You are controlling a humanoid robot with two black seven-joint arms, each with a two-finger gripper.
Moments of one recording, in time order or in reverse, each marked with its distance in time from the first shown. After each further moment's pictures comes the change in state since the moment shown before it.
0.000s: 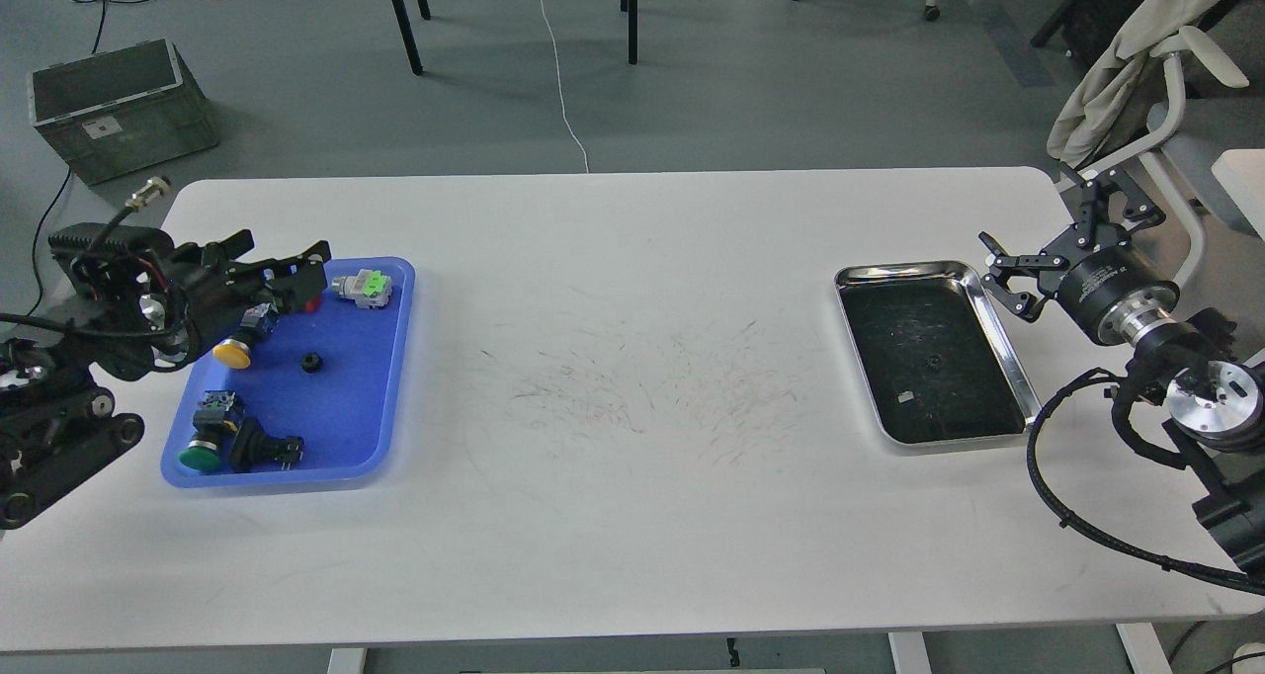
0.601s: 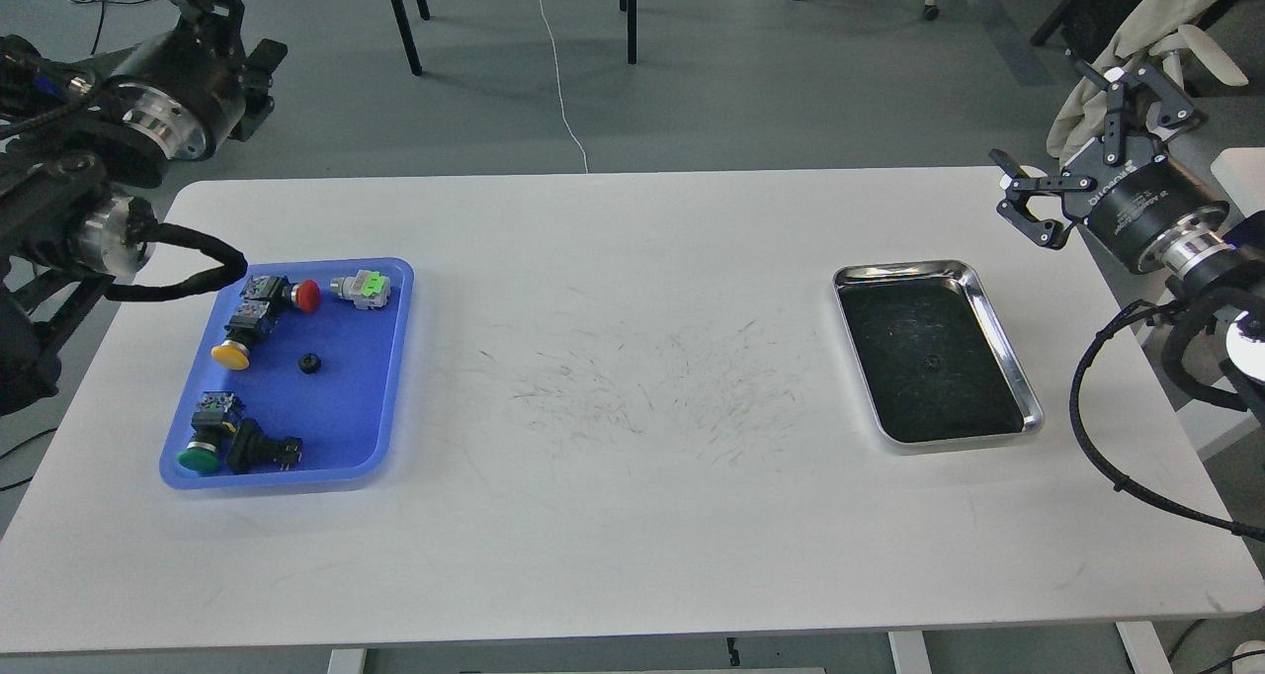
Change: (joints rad) left arm -0.135 -0.197 -0.239 0.111 -1.248 -0.192 -0.008; right arm 0.041 -0.236 -0.029 0.358 -0.084 -0.007 -0.014
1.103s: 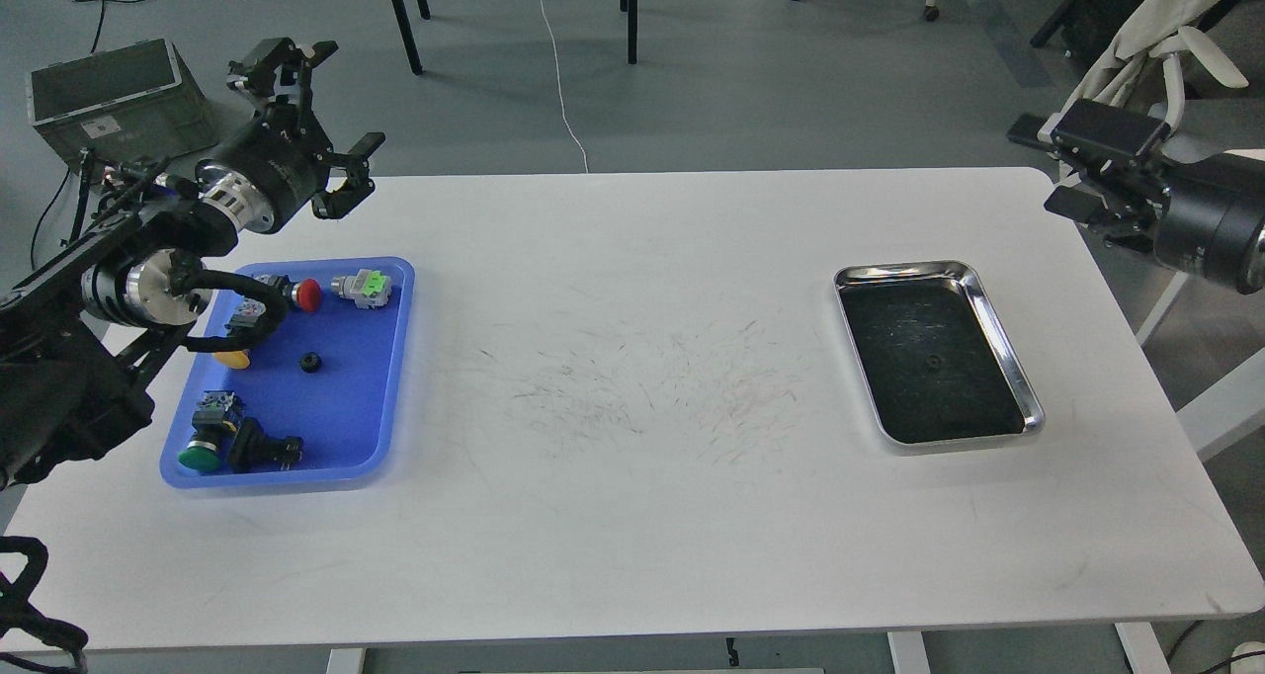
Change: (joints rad) left arm 0.068 -0.100 -0.003 0.137 -0.130 -0.215 0.006; right arm 0.106 -0.463 -0.353 0.404 -0.800 -0.026 -0.038
